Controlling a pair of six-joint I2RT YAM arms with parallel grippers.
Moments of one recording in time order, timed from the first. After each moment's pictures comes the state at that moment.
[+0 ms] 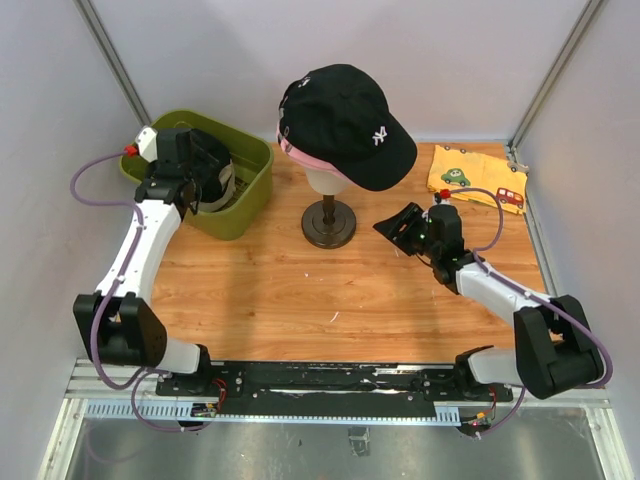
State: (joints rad) left arm -0.06 1.38 1.30 -0.46 -0.35 -0.87; right arm 0.32 1.31 0.60 0.27 -0.19 0.93
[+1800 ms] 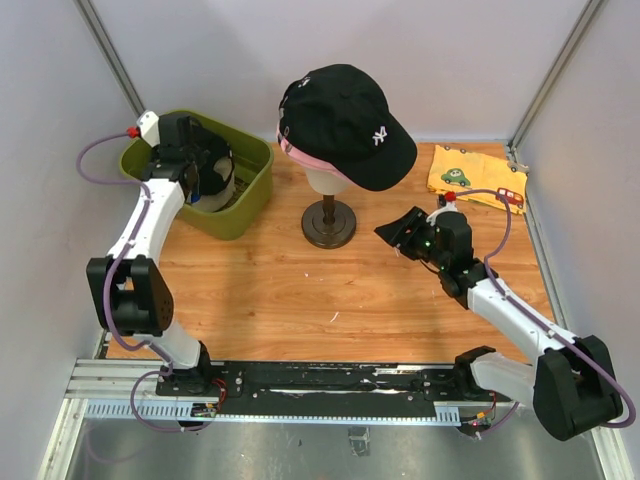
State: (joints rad) left arm 0.00 1.62 1.44 -0.34 -0.39 -0.75; right arm 0.37 1.09 0.56 0.16 -0.17 0.89
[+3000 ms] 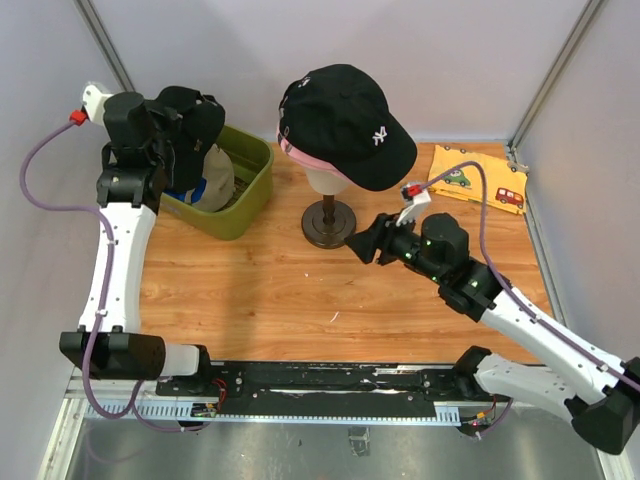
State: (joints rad) left arm 0.00 1.34 1.58 -0.39 -0.33 -0.89; right arm 0.72 0.92 0.81 -0.11 -0.05 0.57
